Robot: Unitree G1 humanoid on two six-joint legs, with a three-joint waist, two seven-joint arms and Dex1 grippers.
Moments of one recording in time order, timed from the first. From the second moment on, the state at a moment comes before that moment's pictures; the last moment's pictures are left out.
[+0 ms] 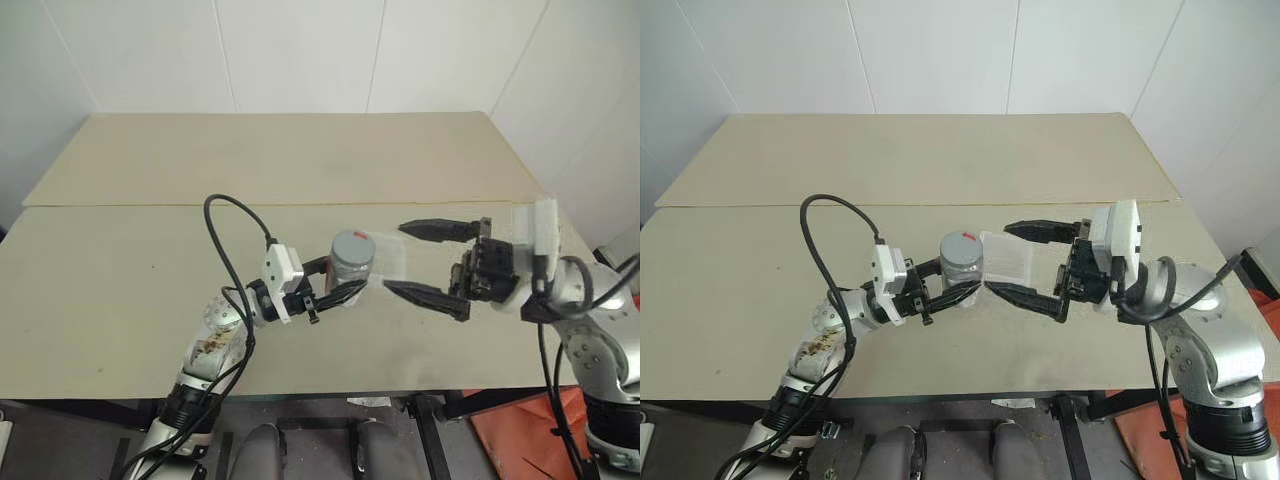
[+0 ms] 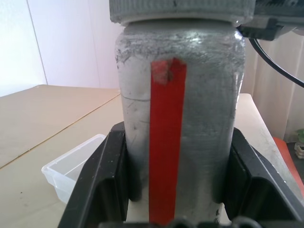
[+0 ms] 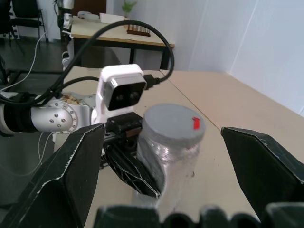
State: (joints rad) left arm -0.33 0.24 -0.16 -0.08 -0.36 0.06 -0.93; right arm -0.33 -0.67 -0.15 -0.50 0.73 0.41 1.00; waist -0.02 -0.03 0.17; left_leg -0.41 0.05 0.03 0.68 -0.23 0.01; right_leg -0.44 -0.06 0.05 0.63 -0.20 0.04
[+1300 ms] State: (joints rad) left arm -0.33 0.24 -0.16 -0.05 -0.36 0.05 -0.95; right arm -0.36 -0.63 -0.08 -0.35 0.57 0.31 0.97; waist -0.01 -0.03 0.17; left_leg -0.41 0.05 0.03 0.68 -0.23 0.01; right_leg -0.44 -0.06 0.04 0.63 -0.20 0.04
